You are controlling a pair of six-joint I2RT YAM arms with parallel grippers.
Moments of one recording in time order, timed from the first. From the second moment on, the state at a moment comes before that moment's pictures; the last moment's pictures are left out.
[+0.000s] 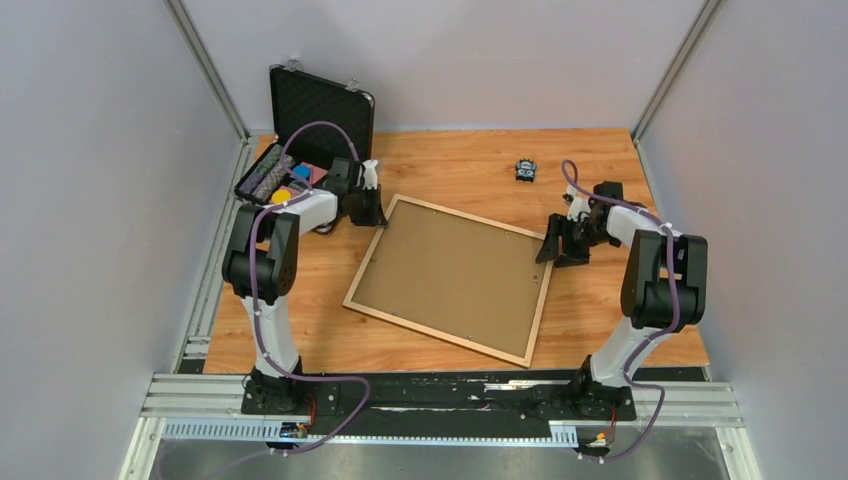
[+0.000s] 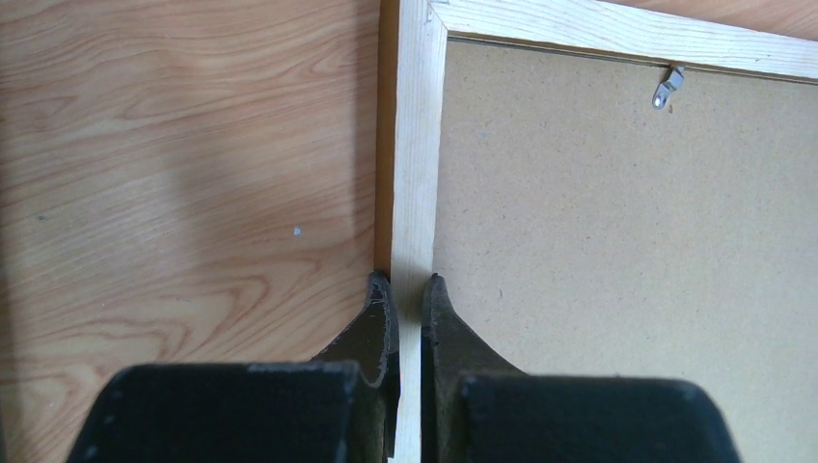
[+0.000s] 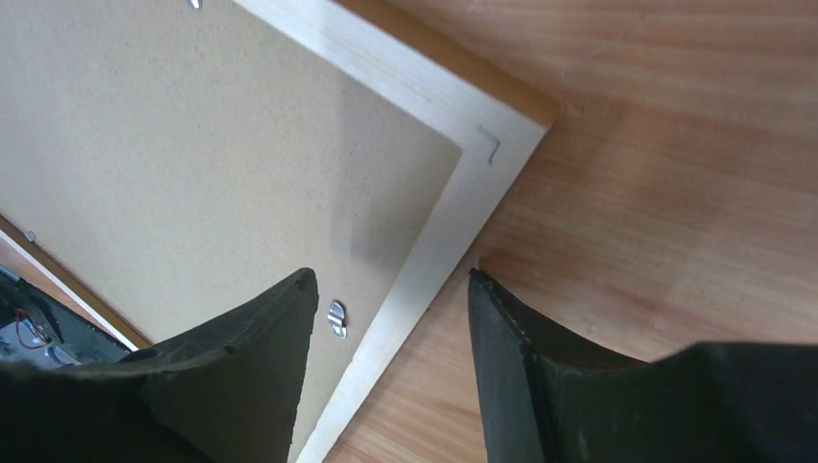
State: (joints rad) left arm -0.26 1.97 1.27 -0.24 0.33 -0.19; right arm -0.14 1.75 1.06 -0.63 -0.52 -0.08
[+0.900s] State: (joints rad) left arm -0.21 1.89 1.21 -0.40 0.35 -0.20; right arm -0.04 2.22 1.76 -0.72 -0.54 -0.12
